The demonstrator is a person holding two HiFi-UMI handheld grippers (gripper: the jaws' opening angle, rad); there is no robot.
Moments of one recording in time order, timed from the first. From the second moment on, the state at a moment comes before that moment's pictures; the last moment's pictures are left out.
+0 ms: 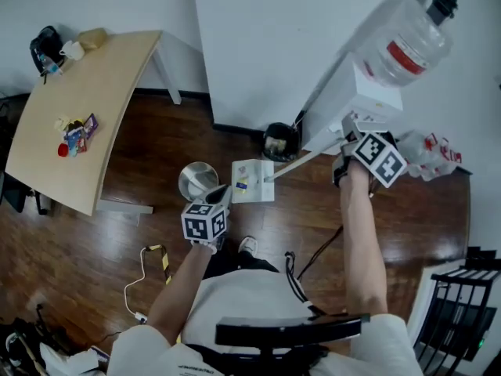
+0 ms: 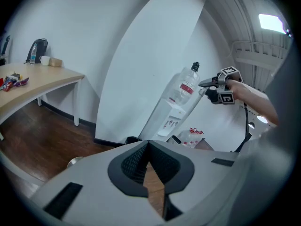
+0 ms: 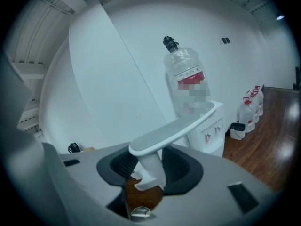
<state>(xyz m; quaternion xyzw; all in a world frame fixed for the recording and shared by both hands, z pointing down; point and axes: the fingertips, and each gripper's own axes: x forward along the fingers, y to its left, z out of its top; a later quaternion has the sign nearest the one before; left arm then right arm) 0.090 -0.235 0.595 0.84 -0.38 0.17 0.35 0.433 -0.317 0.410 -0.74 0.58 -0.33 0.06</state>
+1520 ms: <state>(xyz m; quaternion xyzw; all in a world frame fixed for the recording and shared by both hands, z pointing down) -0.114 -0.291 0.619 0.78 -0.47 0.14 0.40 0.172 -0.494 0.393 -0.61 0.75 -0.27 -0.02</state>
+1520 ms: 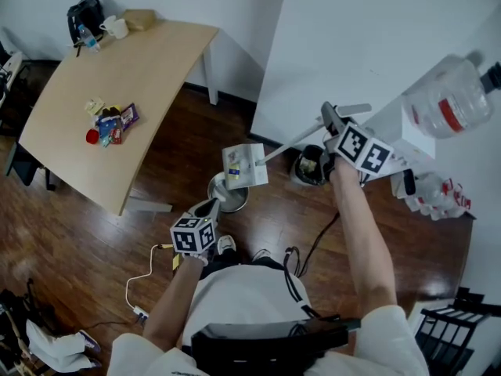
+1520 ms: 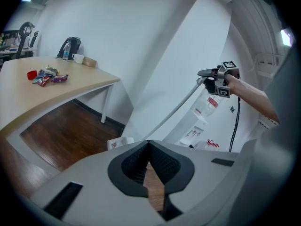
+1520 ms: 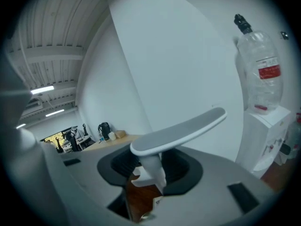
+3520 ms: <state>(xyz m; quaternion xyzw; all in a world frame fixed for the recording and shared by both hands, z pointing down) -0.158 -0.133 0.541 0.76 -0.53 0.08 0.37 -0.004 -0.277 0.398 -0.51 0.85 0.03 -0.14</state>
